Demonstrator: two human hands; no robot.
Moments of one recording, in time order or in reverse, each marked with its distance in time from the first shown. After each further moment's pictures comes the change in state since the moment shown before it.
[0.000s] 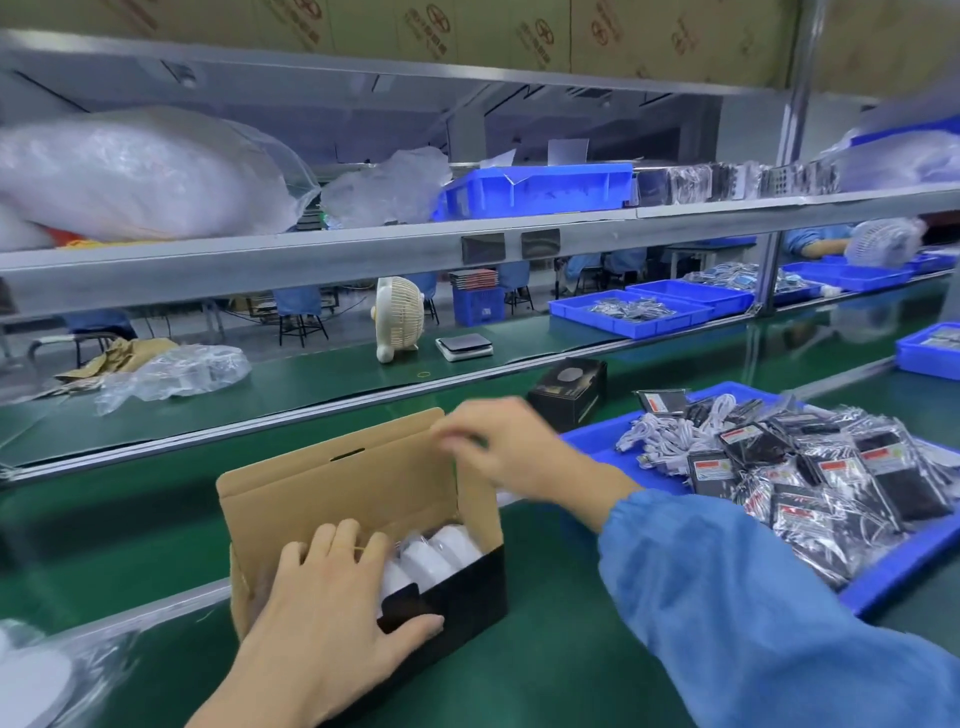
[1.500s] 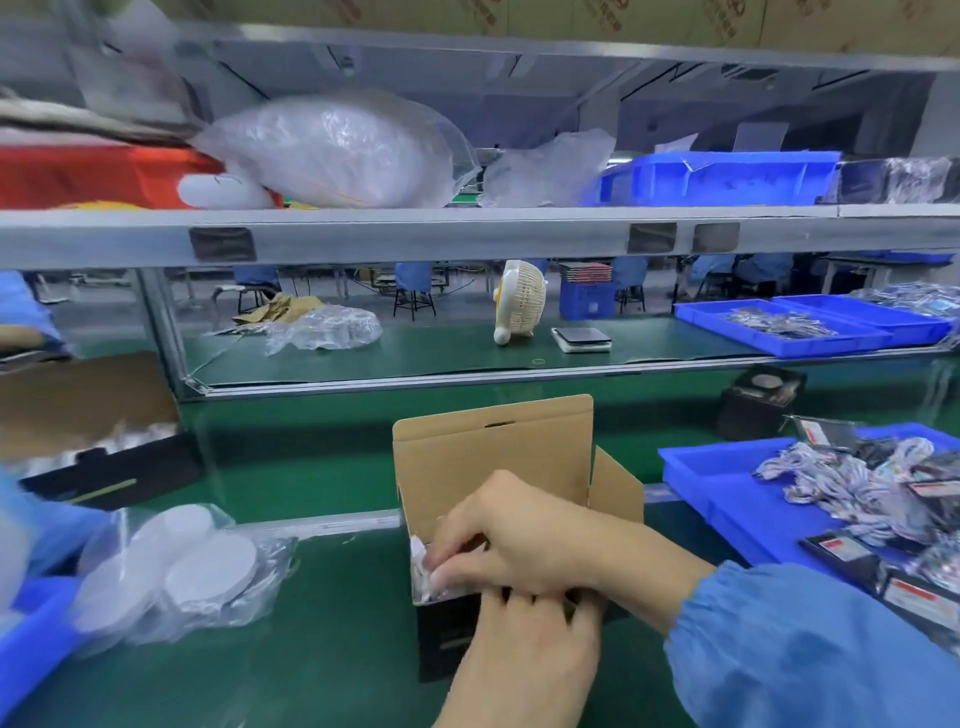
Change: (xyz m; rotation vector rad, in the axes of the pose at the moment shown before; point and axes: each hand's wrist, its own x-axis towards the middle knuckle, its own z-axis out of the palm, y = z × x) left_hand -0.036 0.061 0.022 -0.066 0.262 0.105; right_hand 0.009 -0.107 0.065 0.126 -0.592 -0.129
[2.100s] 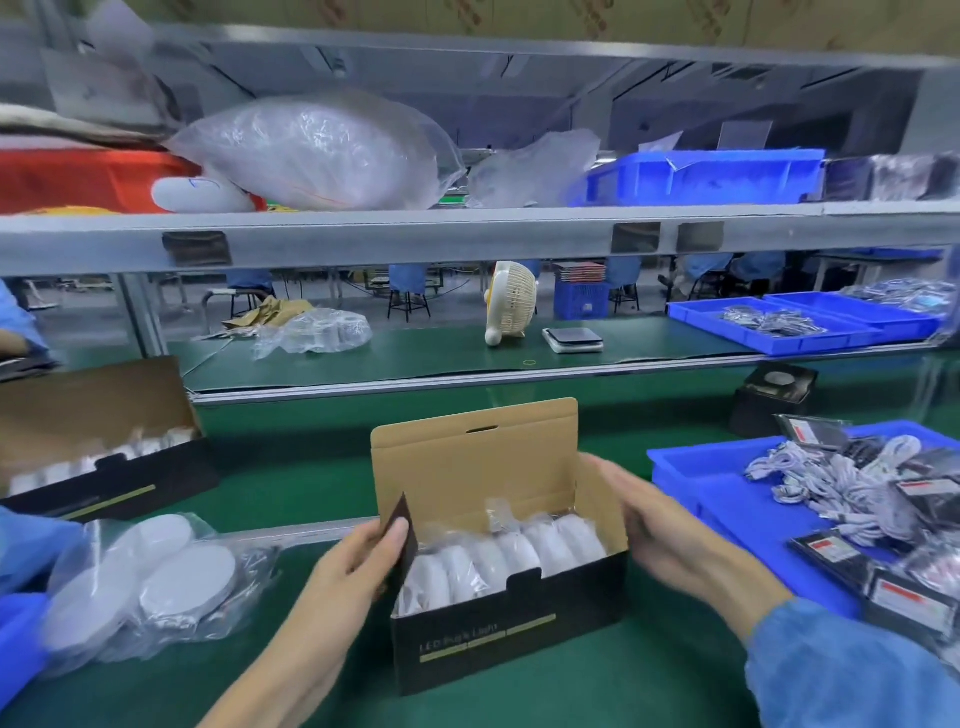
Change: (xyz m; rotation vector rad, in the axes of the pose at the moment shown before) left_hand -0.018 -0.119 -0.001 -1.499 0.016 -0.787; right_hand -0.081 0.118 0.005 1.245 0.435 0.449
